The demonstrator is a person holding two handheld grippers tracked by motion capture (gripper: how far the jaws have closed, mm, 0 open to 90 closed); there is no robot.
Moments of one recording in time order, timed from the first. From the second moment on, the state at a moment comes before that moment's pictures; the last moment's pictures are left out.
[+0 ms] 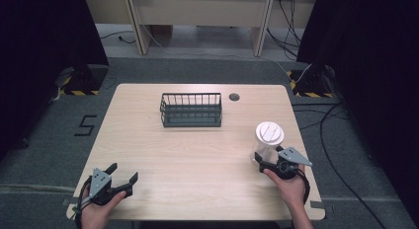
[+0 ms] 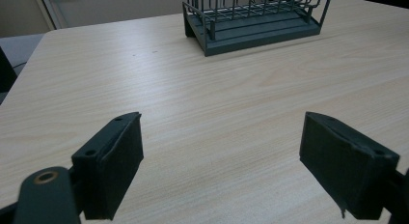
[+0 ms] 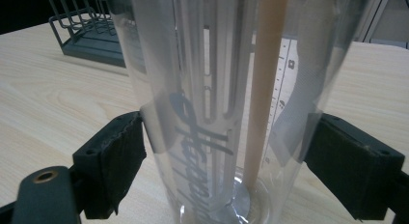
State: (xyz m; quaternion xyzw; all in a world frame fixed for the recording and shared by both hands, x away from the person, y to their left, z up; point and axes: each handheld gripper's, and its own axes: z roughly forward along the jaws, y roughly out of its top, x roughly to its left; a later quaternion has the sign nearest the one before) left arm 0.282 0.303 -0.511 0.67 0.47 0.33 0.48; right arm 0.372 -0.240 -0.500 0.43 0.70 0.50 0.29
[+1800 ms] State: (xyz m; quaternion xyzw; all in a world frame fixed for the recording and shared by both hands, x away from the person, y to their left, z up) left arm 0.282 0.302 -0.511 0.67 0.46 0.33 0.48; right arm 0.400 -0.217 -0.476 0.38 0.71 0.50 0.30
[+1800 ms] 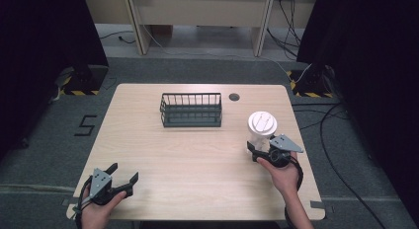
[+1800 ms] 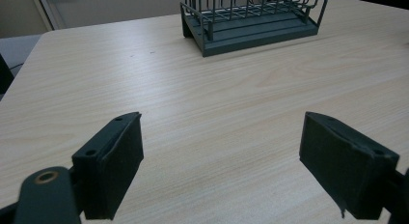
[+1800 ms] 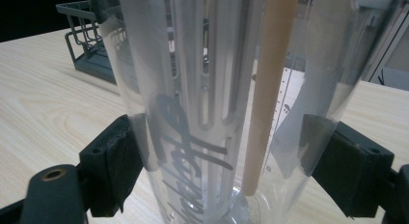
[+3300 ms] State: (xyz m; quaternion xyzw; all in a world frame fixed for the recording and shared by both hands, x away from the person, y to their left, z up) left arm 0.282 0.299 -0.511 0.67 0.46 0.32 0.48; right arm 0.437 -0.174 -0.445 0.37 0.72 0.51 0.30
